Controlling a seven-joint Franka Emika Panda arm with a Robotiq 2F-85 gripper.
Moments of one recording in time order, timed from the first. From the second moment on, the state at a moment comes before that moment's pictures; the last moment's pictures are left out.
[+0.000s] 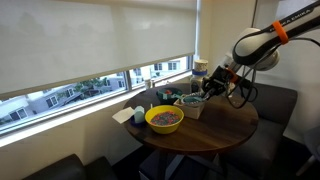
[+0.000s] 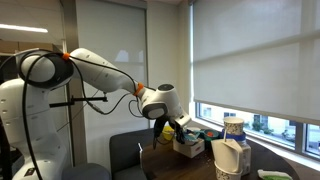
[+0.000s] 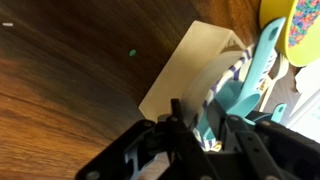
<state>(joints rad) 0.00 -0.13 -0.01 -2.32 0.45 2.61 0.36</state>
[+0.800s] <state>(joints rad) 0.01 -0.29 -0.01 -2.35 0.45 2.56 0.33</state>
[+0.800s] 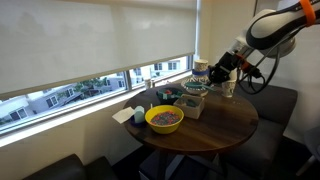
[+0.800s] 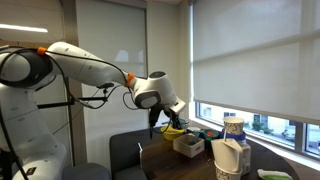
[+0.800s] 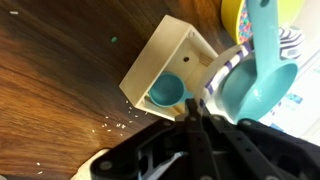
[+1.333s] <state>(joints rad) 0.16 -0.39 0.03 -2.48 0.48 2.39 0.19</state>
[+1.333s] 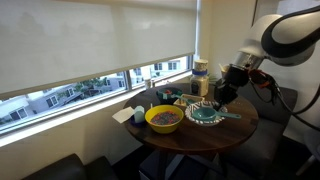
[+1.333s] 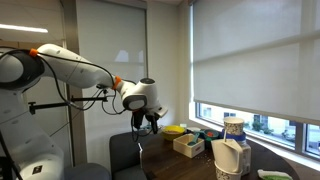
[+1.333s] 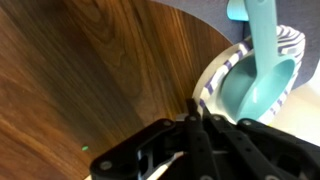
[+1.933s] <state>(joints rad) 0.15 -0.29 0.03 -2.61 0.48 2.66 0.15</state>
